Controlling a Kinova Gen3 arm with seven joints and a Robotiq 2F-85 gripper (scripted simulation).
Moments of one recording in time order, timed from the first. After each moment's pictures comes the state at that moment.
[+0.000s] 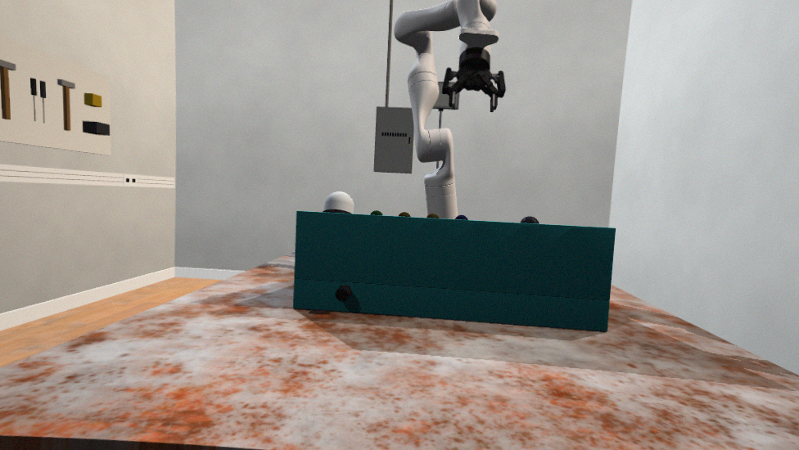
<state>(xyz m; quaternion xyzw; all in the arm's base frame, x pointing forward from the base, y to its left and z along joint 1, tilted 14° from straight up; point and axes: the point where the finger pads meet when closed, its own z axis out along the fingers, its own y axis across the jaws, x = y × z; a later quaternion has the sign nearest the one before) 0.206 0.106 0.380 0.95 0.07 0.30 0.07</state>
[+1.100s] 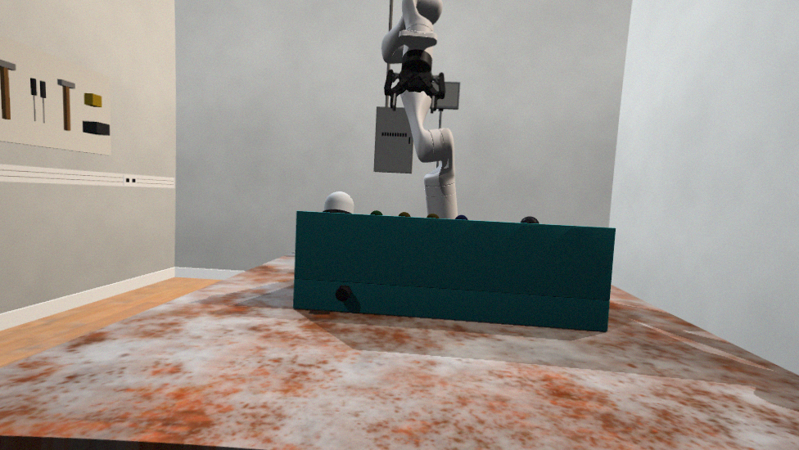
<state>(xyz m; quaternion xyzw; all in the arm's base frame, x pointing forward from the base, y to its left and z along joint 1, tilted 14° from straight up) 0.207 -0.035 0.393 0.95 0.07 0.30 0.07</state>
